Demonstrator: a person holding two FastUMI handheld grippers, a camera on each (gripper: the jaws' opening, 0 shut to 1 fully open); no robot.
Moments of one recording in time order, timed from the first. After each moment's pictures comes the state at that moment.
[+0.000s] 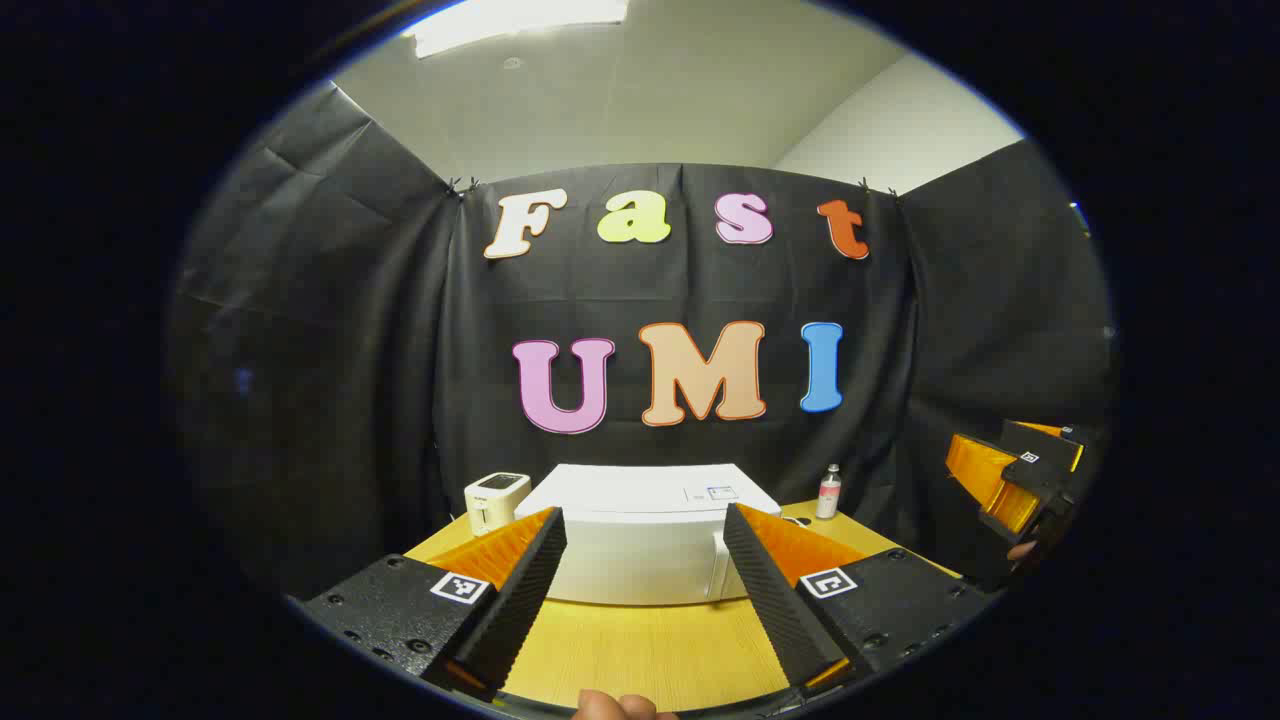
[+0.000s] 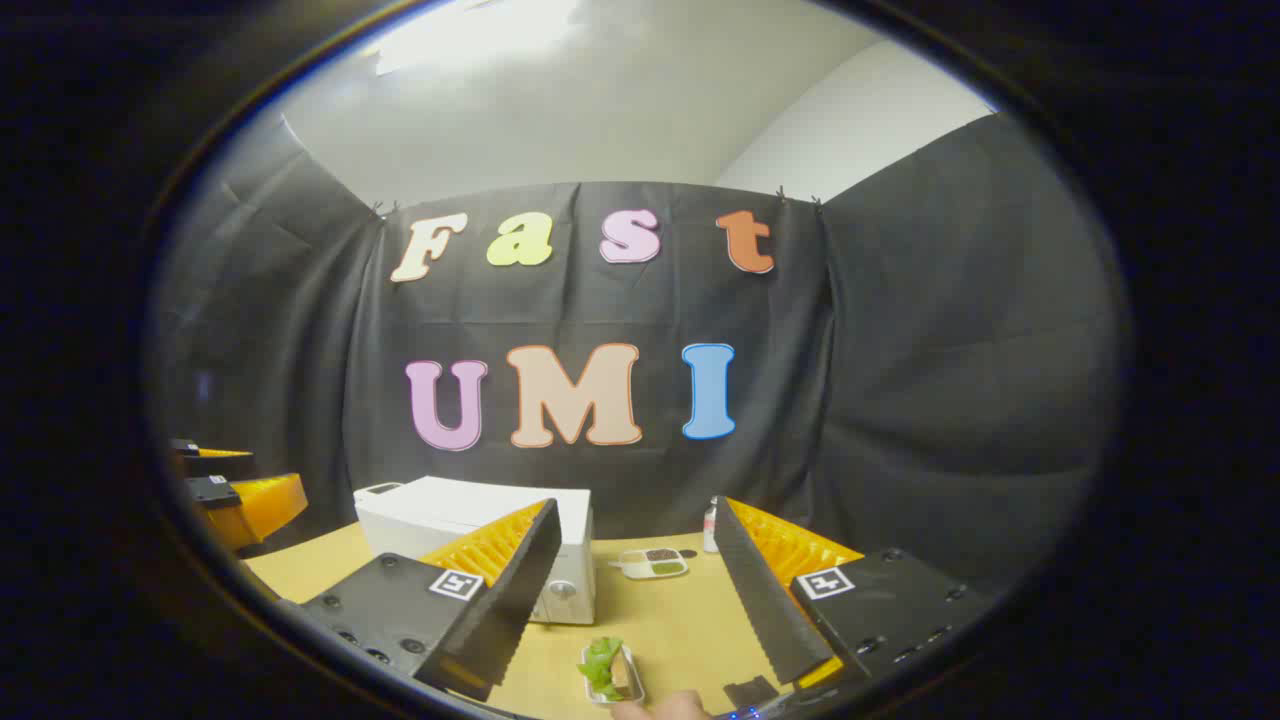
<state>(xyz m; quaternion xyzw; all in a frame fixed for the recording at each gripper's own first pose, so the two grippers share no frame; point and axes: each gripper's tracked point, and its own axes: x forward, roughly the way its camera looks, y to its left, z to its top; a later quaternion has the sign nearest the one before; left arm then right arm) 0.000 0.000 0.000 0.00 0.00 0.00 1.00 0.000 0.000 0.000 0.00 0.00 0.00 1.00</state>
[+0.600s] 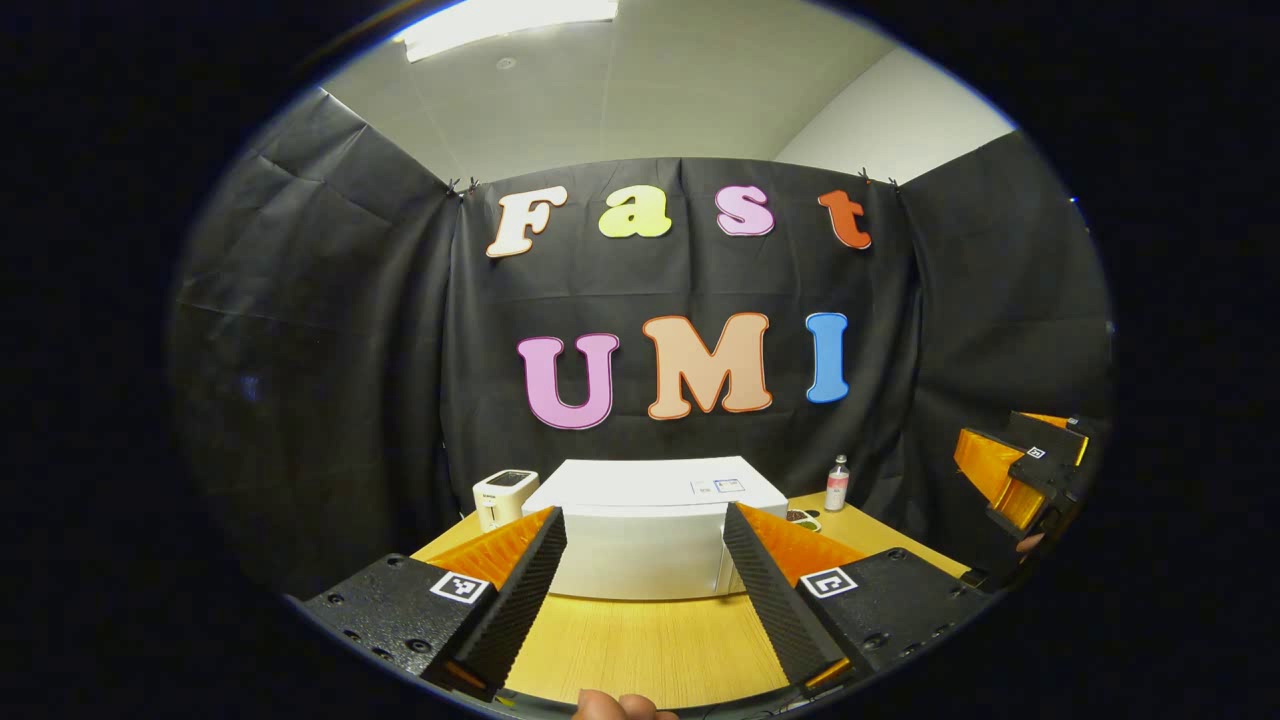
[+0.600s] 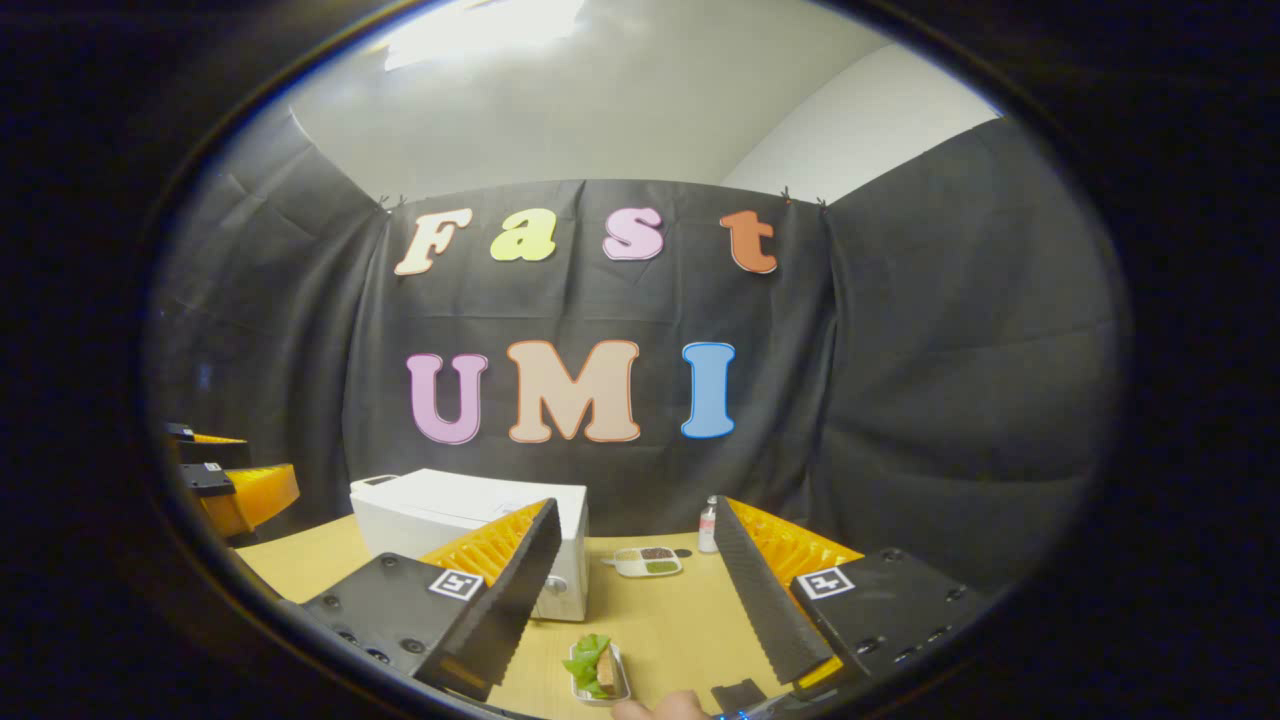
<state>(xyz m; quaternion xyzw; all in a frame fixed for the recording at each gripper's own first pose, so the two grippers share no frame) -0.002 -0.001 -0.004 0.01 0.01 0.01 1.00 -0.001 0.000 -0.008 -0.01 0.00 0.01 1.00</state>
